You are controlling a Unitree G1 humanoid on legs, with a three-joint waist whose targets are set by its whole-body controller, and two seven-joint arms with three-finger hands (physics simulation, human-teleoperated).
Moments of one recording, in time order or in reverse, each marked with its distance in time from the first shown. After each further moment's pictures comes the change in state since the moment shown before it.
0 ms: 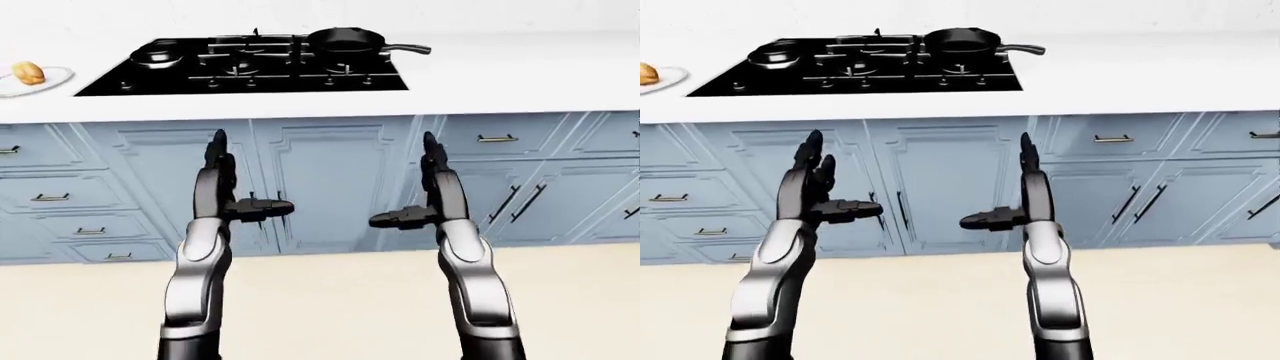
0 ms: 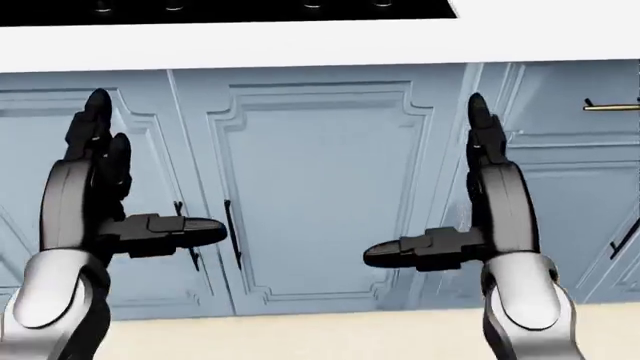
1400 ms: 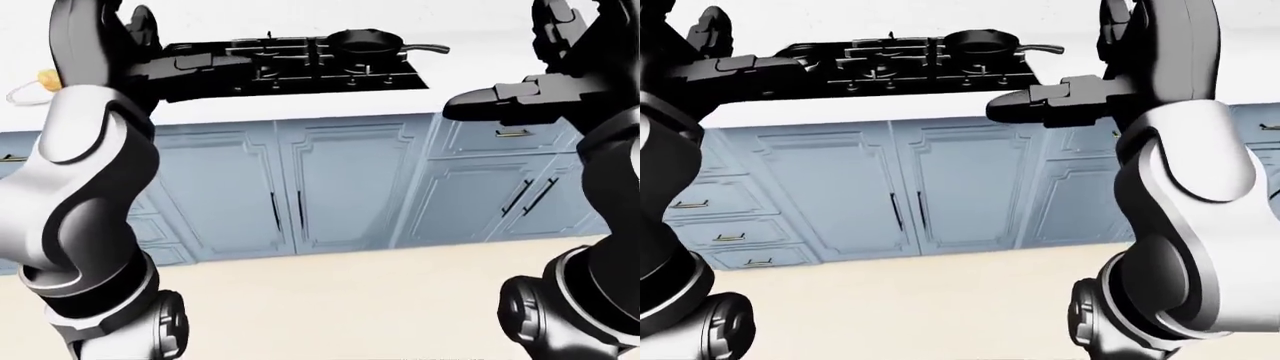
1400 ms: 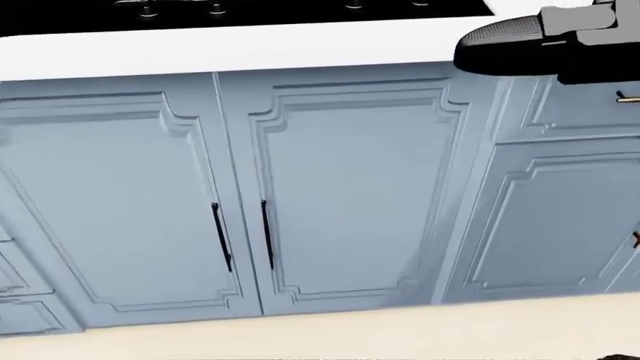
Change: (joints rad) left arm -0.557 0.304 0.132 -0.336 -0.426 0.620 0.377; right arm -0.622 -0.324 -0.207 -0.617 0.334 0.932 -0.069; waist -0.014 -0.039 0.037
